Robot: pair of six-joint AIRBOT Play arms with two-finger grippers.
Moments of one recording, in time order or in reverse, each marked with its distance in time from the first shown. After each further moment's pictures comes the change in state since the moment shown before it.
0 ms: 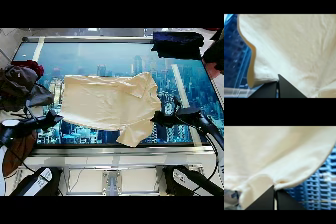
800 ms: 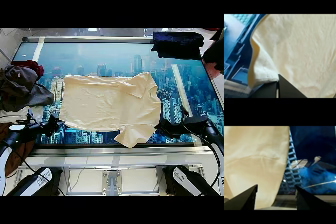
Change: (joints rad) left arm -0.010 -0.087 -0.164 -0.074 0.176 -0.124; right arm -0.159 0.065 -0.191 -0.113 -0.008 0.088
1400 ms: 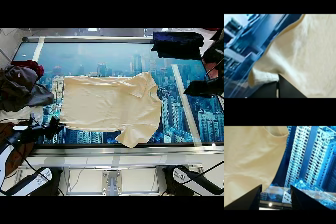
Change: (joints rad) left arm 0.002 -0.069 -0.009 0.020 0.052 -0.066; right arm 0.040 -0.104 0.908 -0.382 -0.484 -0.066
